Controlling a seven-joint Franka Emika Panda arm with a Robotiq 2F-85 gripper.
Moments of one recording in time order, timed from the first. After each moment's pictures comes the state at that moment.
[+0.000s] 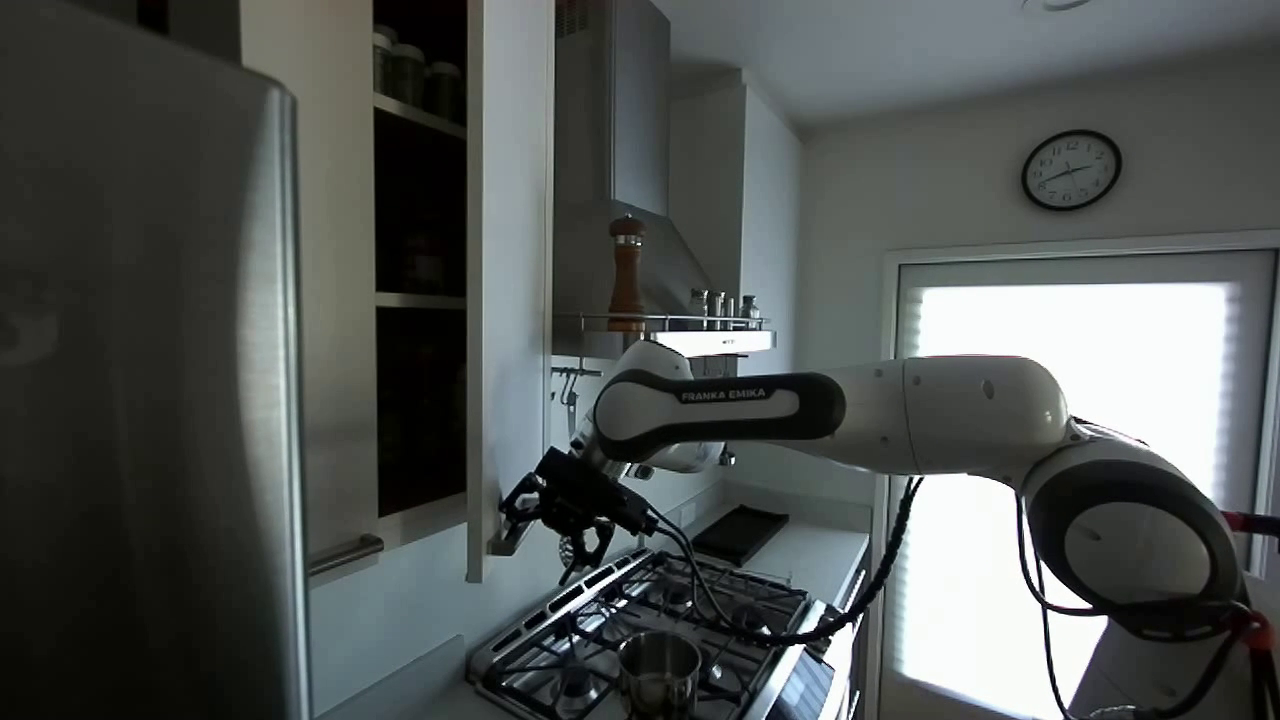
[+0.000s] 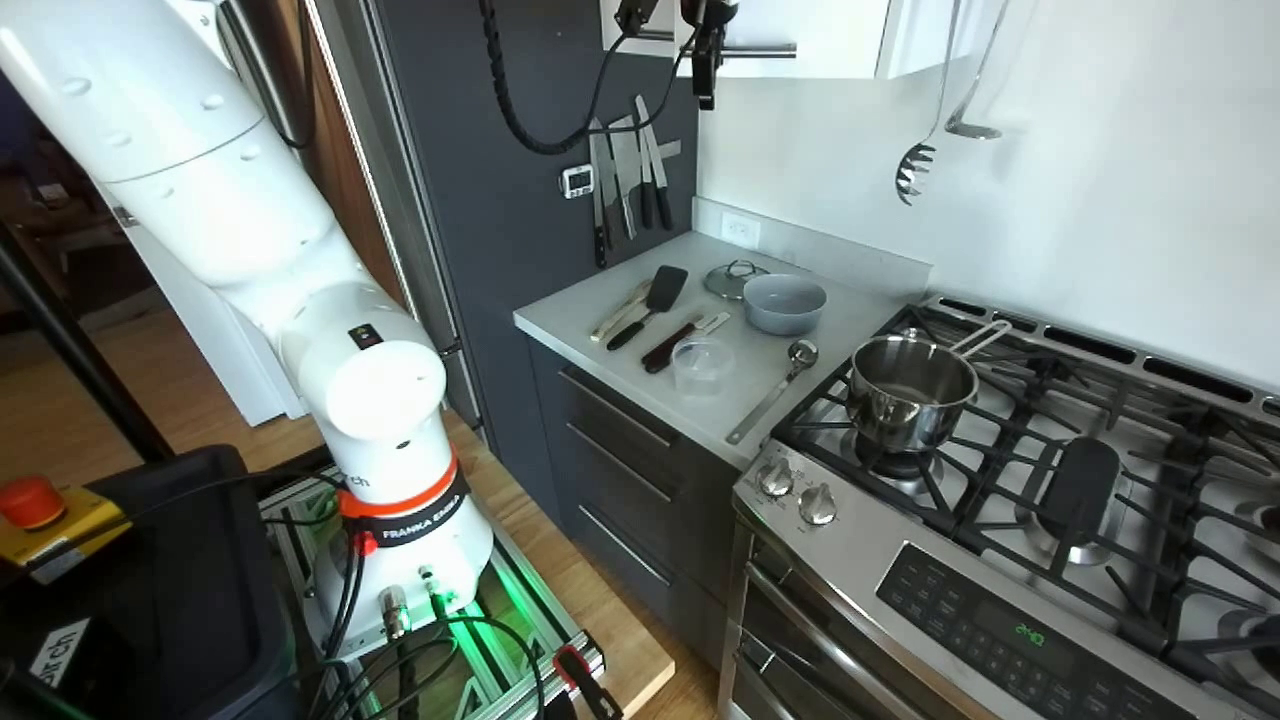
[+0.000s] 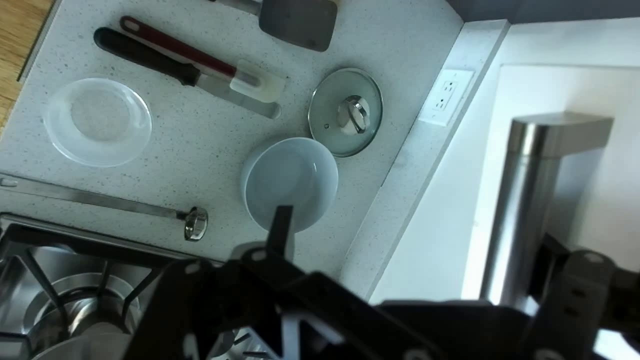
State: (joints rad) arm 0.03 -0.26 0.03 -1.99 0.34 2.18 0.86
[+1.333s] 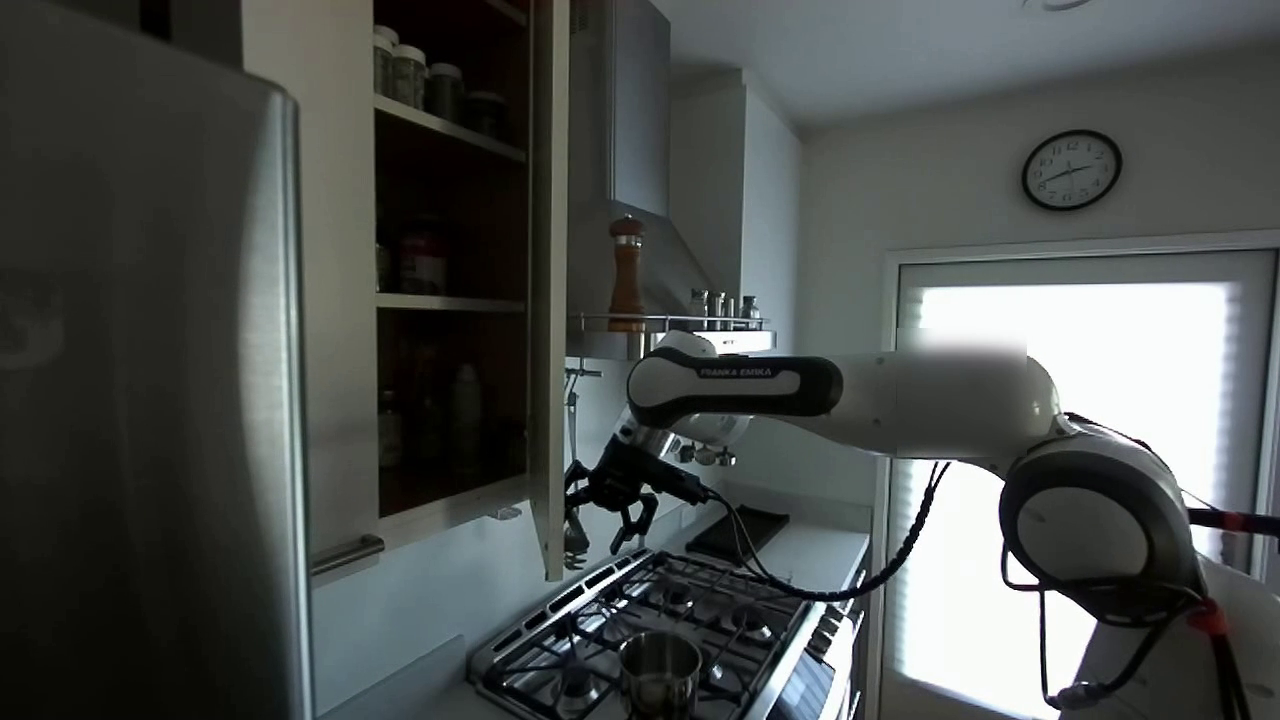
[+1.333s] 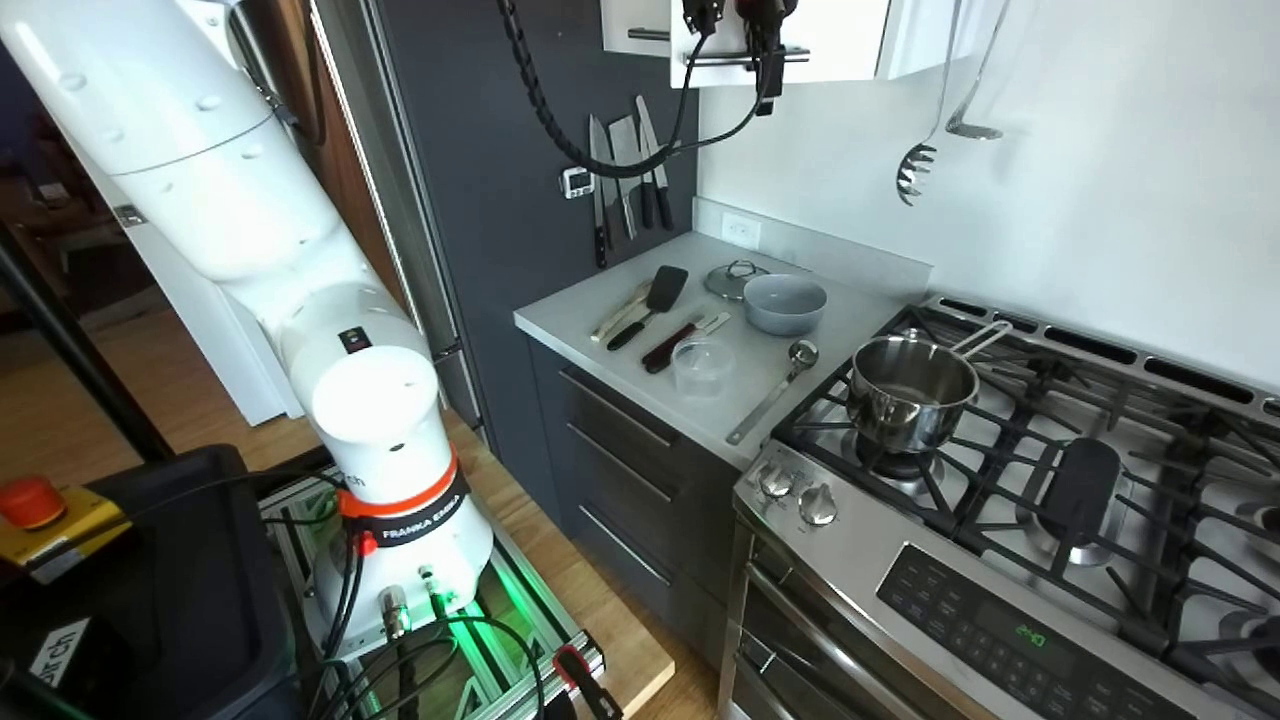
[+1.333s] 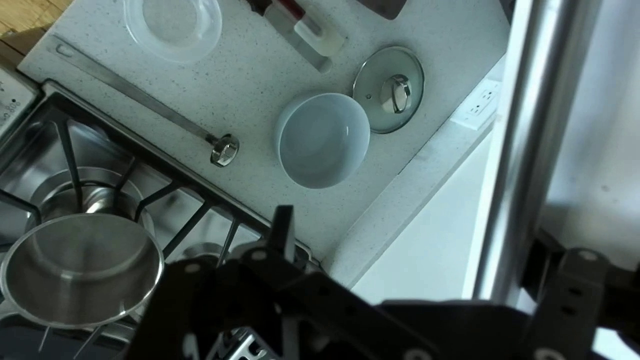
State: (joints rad) arm -0.05 -0.23 -0.07 -1.91 0.34 2.02 0.46
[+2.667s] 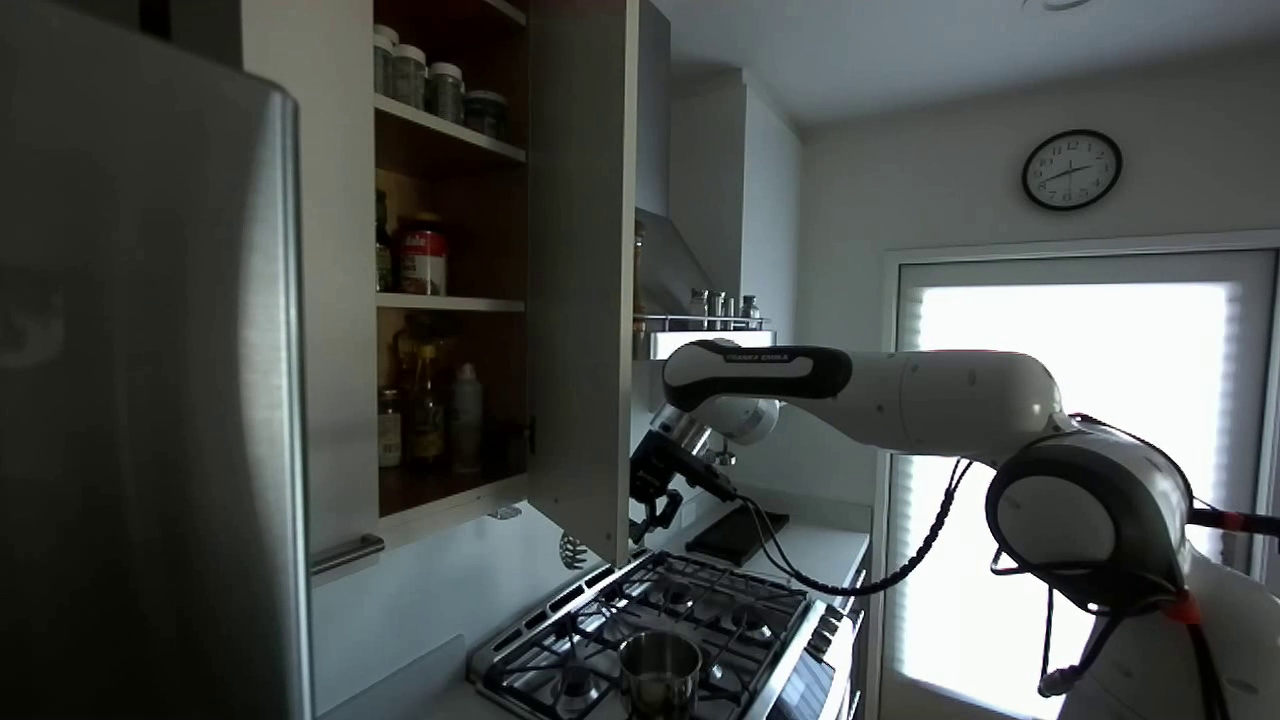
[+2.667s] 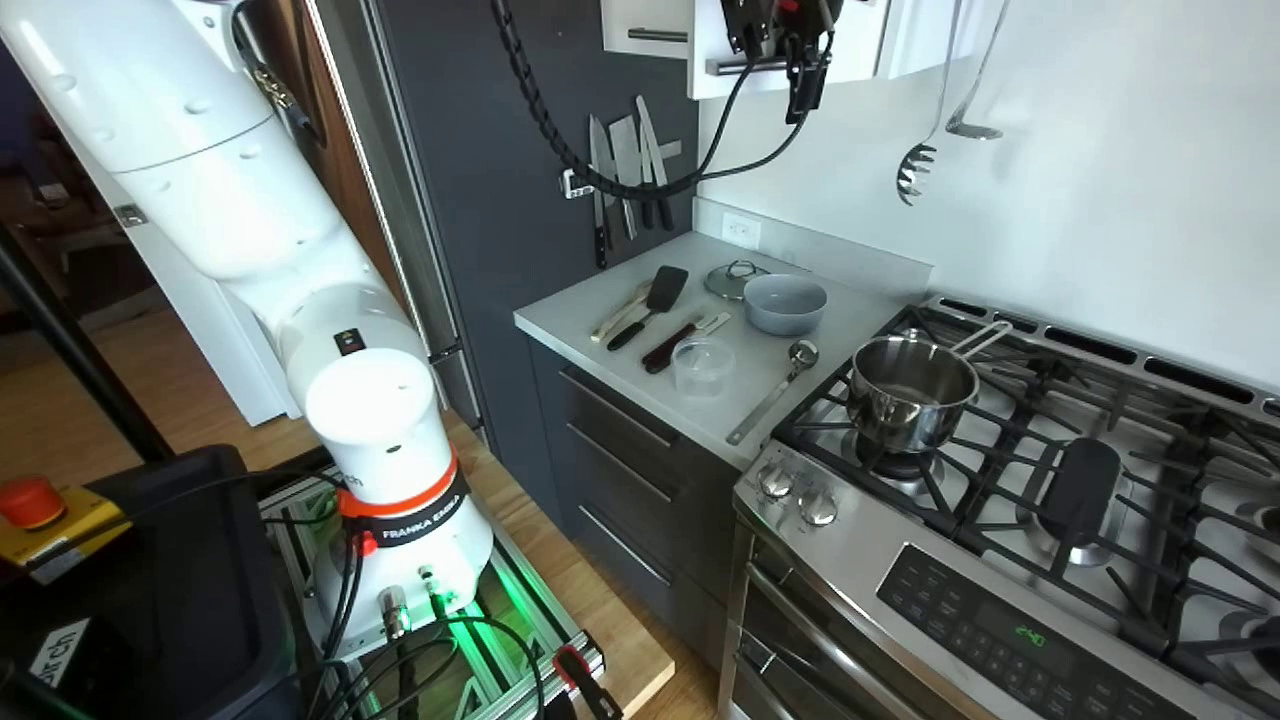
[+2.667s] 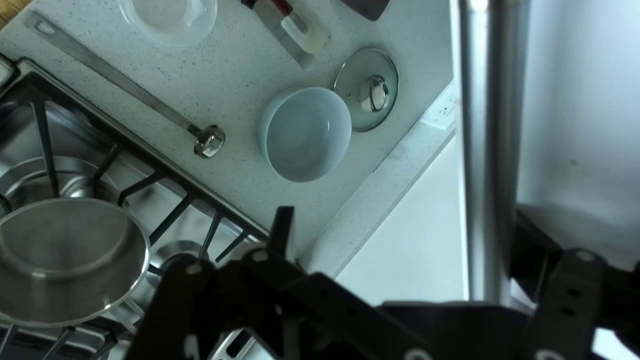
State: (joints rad) arm -0.09 -0.22 -0.17 -1.92 0.51 1.98 0.22
